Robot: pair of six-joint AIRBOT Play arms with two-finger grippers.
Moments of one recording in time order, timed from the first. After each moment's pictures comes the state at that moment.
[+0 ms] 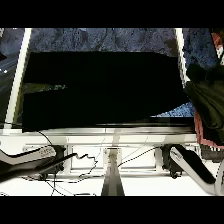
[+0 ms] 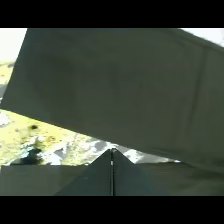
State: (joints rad) left arm 0.56 -1.36 1.60 1.11 -1.33 -1.25; right arm -0.28 -0.92 0.99 -1.30 1.11 1.60
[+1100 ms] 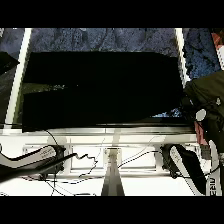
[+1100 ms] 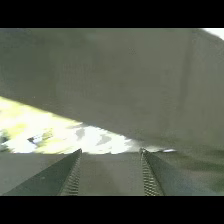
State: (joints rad) left arm 0.56 -1.32 1.41 1.08 -1.25 -1.24; right arm -0.35 -0.77 0.36 -1.55 0.65 2.36
